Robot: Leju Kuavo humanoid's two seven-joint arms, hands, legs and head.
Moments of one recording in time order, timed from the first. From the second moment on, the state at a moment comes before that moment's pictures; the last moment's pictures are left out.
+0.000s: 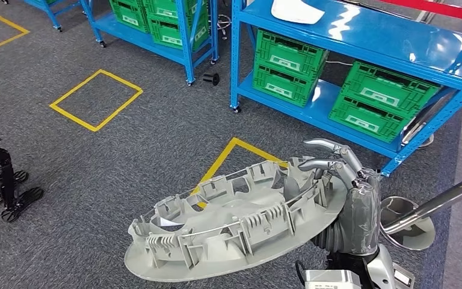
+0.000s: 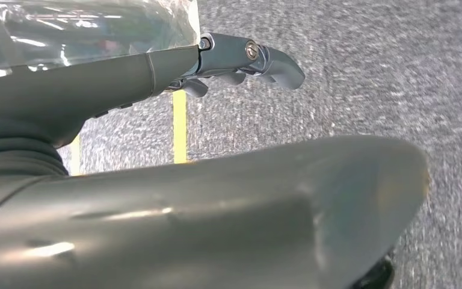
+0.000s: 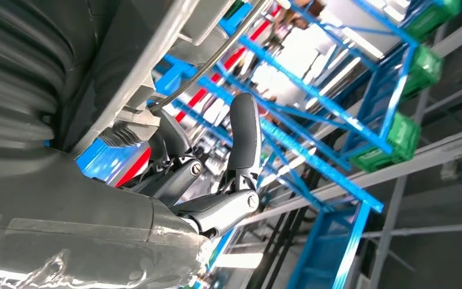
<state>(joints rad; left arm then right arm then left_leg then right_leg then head) -0.16 -0.07 -1.26 -0.22 0.46 0.46 -0.08 -0.07 -0.31 0.79 -2.10 0.71 -0.59 0.14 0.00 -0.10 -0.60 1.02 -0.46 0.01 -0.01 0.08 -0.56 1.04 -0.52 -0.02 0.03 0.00</state>
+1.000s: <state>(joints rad) -0.16 -0.07 -1.27 -0.22 0.45 0.47 -0.07 -0.06 -0.32 0.79 -2.10 0.70 -0.59 0.16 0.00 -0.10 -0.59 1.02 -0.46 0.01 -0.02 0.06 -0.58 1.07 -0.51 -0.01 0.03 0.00</state>
